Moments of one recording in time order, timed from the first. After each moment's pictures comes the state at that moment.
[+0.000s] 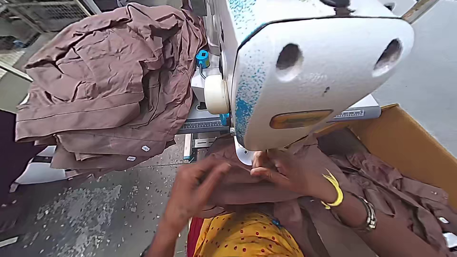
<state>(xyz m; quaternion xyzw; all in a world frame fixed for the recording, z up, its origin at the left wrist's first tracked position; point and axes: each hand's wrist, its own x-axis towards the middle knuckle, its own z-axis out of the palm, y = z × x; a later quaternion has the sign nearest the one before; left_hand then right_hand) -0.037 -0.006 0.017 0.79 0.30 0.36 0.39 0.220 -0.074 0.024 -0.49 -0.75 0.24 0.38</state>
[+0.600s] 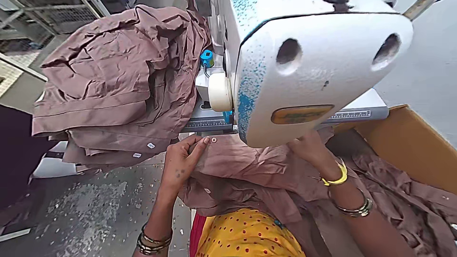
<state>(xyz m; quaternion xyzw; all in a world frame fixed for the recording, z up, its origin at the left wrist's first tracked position) -0.053 0.041 -0.008 0.77 0.48 0.31 0.28 0.264 -0.060 0.016 -0.69 -0.61 0.15 0.35</state>
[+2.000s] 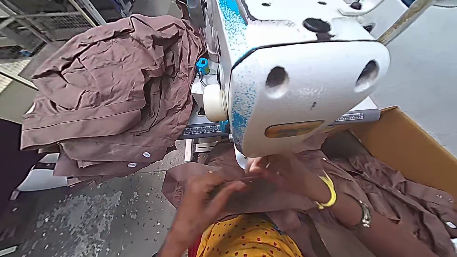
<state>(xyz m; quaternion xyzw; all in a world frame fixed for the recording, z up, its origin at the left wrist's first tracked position) -0.025 -0.015 0.020 0.80 0.26 0.37 0.38 0.218 -0.067 0.019 -0.46 -0.78 0.13 0.41</state>
